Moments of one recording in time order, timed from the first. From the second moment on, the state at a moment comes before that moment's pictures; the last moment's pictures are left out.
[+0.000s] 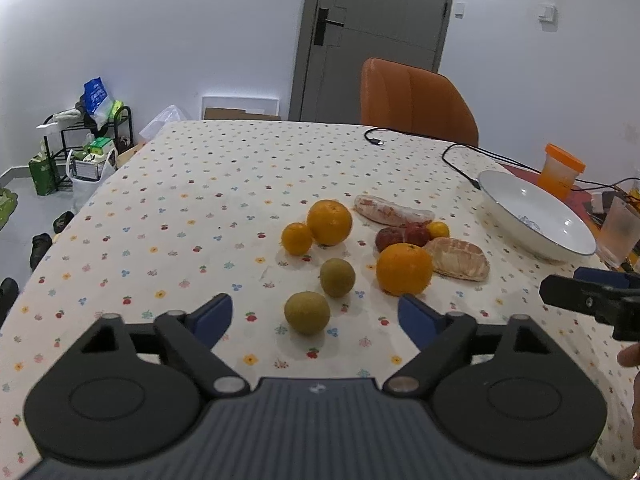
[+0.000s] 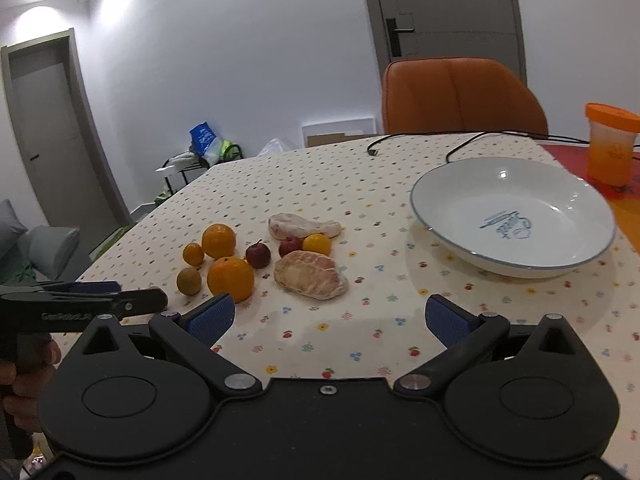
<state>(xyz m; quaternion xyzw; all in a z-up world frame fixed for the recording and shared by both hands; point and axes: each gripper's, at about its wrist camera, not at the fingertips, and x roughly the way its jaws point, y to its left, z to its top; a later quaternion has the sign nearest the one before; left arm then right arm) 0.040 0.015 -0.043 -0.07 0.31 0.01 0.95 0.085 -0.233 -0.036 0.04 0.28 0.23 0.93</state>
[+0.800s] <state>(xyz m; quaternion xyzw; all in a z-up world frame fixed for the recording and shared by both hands) 0.056 0.043 -0.055 -0.09 0.31 0.01 0.95 0.128 -0.193 -0.052 -0.01 0.30 0.24 0.92</state>
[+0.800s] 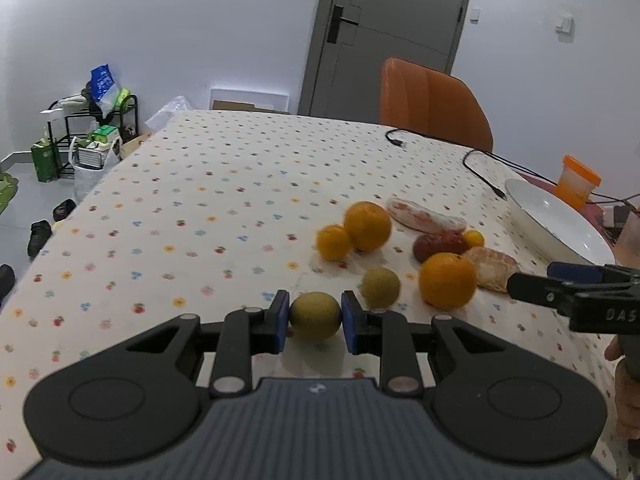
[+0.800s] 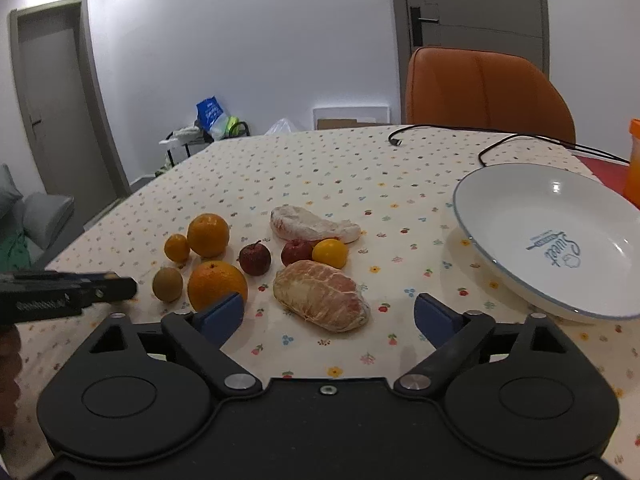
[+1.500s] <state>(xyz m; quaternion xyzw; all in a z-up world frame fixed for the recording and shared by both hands) 0.051 0.060 -0.051 -0.10 0.30 0.03 0.95 0.138 -0.175 -0.060 -0.06 0.31 0.27 0.91</state>
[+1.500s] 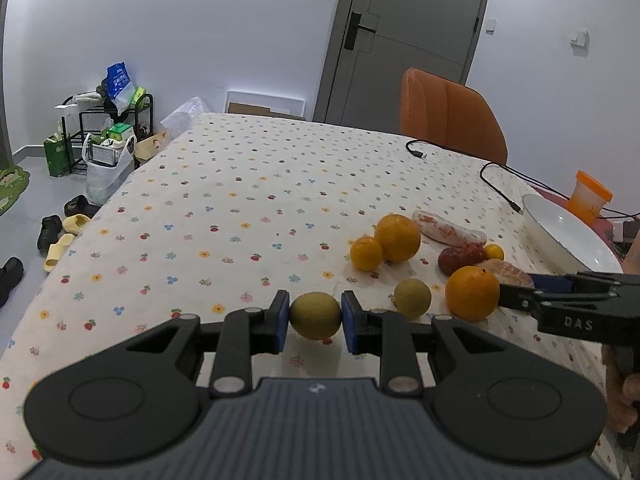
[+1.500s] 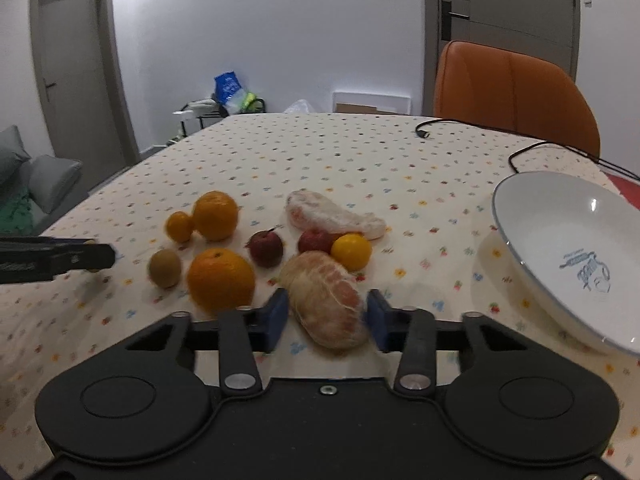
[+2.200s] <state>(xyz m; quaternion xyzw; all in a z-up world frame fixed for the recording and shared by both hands) 0.065 0.002 -0.027 -0.05 0.28 -0.01 0.96 0.107 -0.245 -0.039 0.04 0.25 0.26 0.93</state>
